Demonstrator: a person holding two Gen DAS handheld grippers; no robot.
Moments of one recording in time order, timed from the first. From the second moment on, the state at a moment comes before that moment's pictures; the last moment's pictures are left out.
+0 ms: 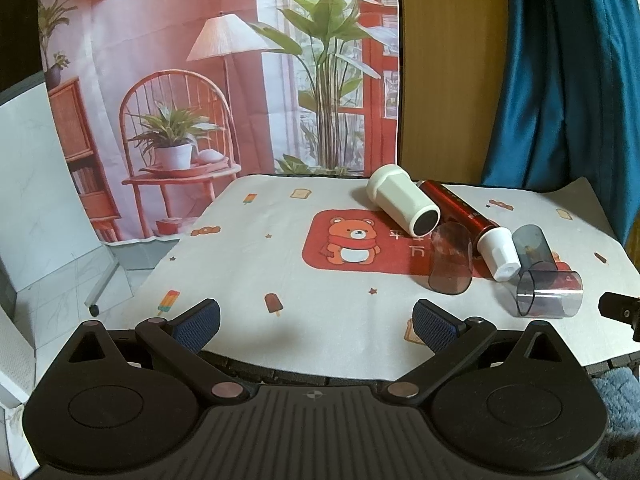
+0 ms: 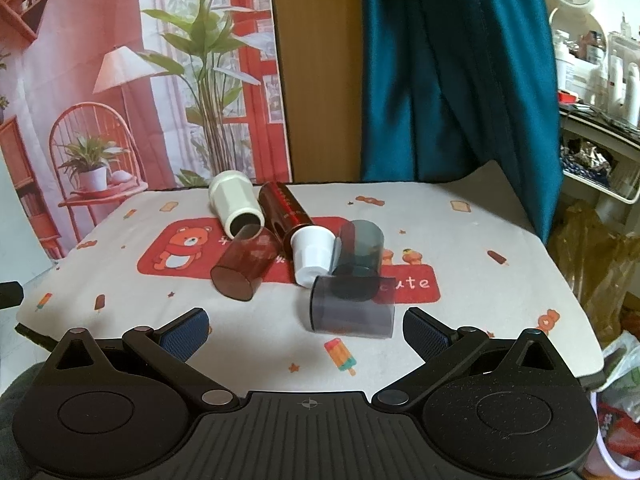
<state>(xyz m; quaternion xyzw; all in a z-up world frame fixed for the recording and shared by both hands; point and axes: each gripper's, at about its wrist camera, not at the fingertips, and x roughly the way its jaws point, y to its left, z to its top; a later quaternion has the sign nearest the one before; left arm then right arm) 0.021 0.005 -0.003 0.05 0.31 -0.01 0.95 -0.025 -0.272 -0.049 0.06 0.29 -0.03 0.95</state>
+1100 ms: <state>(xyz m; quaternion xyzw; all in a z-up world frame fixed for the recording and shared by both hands) 0.133 0.096 -0.088 -0.07 0.42 0.09 0.90 0.223 -0.209 -0.147 0.08 0.39 0.03 0.92</state>
